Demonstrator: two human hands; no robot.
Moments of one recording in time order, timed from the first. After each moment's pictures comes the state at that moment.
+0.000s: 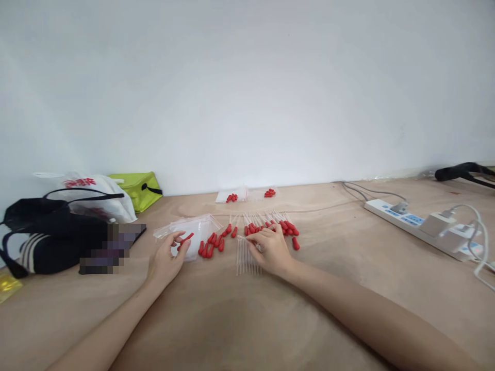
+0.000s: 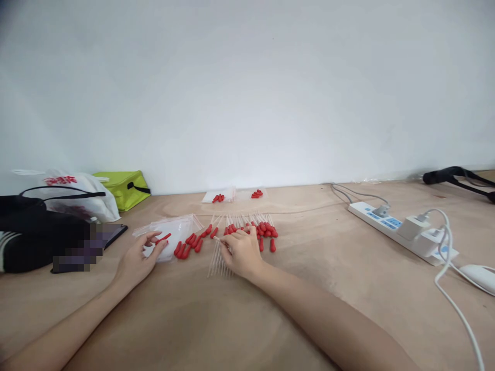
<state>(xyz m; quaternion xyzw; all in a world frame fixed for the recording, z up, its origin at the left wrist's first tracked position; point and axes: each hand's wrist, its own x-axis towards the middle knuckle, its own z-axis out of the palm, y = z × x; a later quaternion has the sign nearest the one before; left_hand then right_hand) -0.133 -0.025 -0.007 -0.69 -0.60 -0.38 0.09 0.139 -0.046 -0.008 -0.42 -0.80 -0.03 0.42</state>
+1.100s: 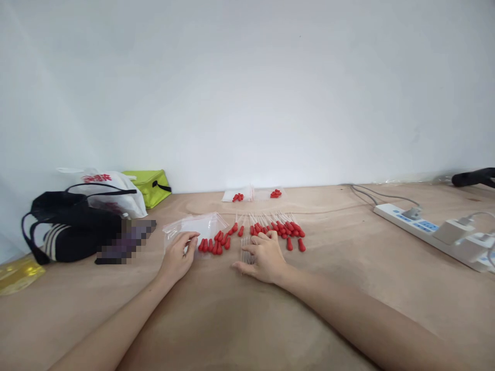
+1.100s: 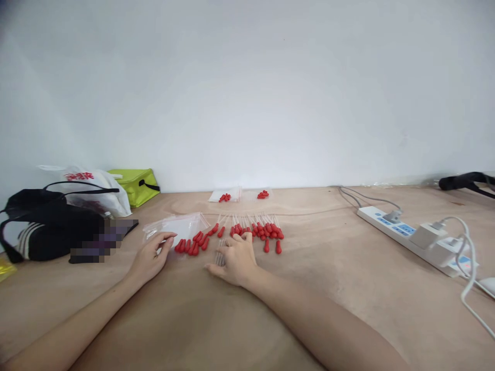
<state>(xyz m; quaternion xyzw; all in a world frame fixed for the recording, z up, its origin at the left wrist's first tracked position) -0.130 -0.030 -0.010 -0.74 -0.56 -0.38 0.05 0.118 -0.052 -0.013 -0.43 -0.84 -0.02 0.32</state>
